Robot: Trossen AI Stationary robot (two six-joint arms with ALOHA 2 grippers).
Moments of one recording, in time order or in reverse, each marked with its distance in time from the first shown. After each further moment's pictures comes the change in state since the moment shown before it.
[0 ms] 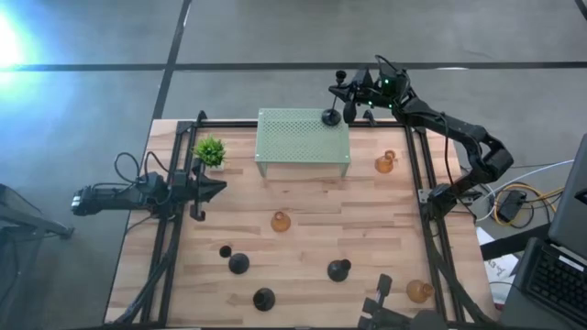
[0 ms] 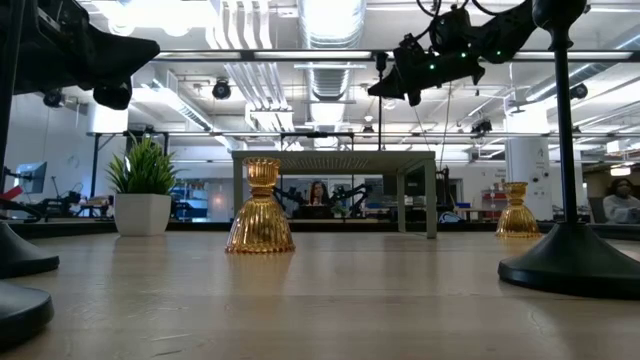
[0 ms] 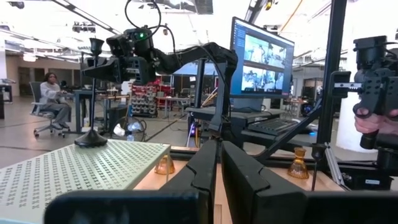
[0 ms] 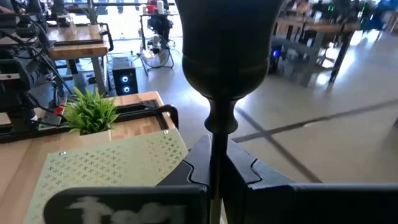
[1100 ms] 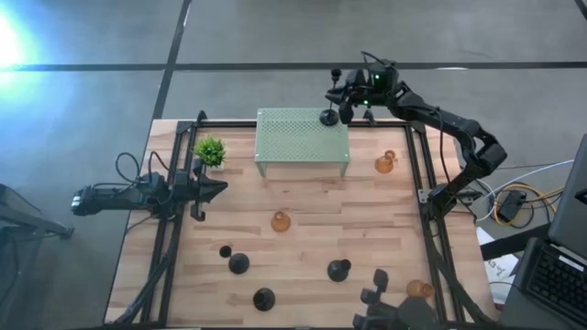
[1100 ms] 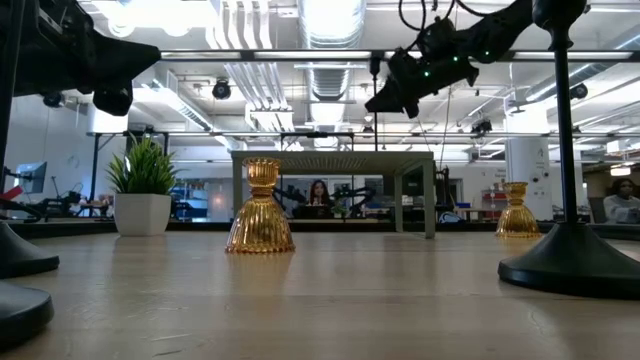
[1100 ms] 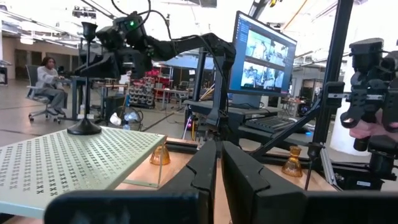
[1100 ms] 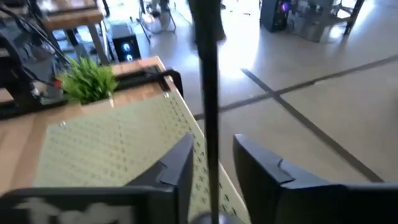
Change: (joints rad) left arm 0.000 0.000 0.000 -0.029 -0.003 -0.066; right arm -0.008 0.060 0.095 -0.230 0.005 -0.023
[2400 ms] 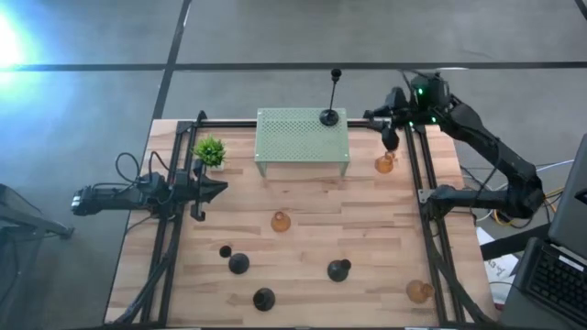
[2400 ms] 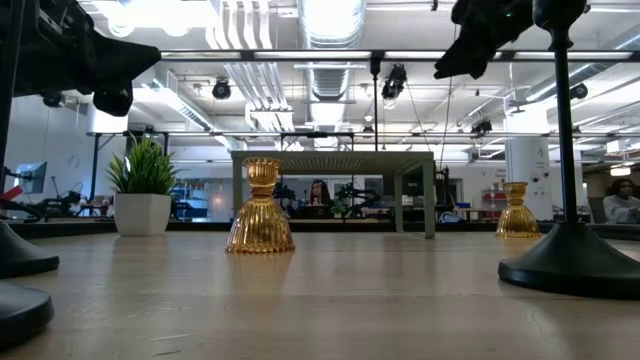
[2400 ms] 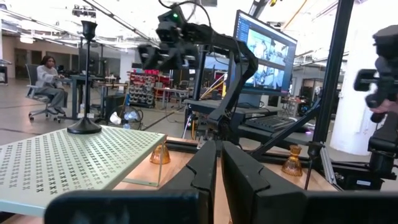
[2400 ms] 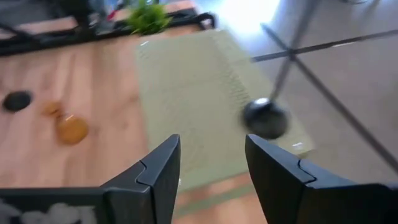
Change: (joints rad) left arm 0.000 0.000 0.000 -0.003 0.000 -0.001; right arm 0.019 -0.518 -0.095 -0.668 -0.010 -0.188
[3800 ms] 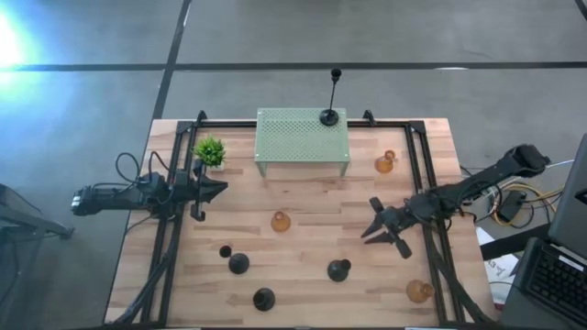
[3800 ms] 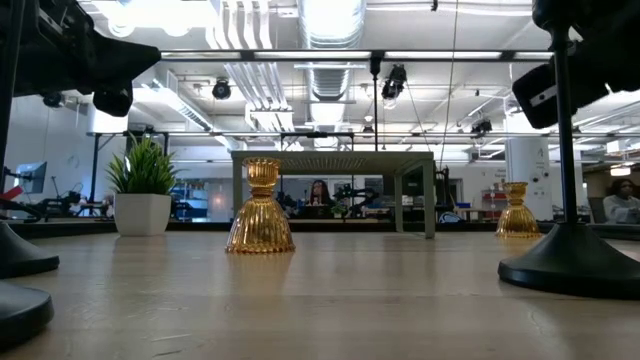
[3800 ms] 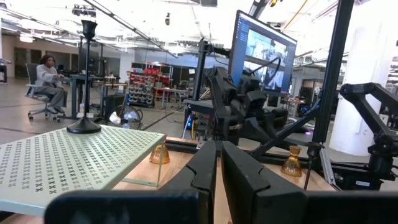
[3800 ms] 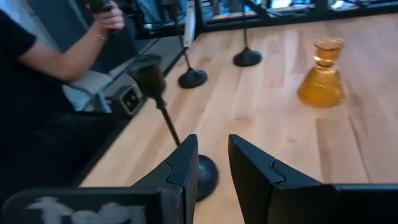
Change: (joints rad) left arm 0.000 0.000 0.000 0.000 0.000 -0.005; right arm 1.260 -0.299 -0.911 0.937 0.489 0.564
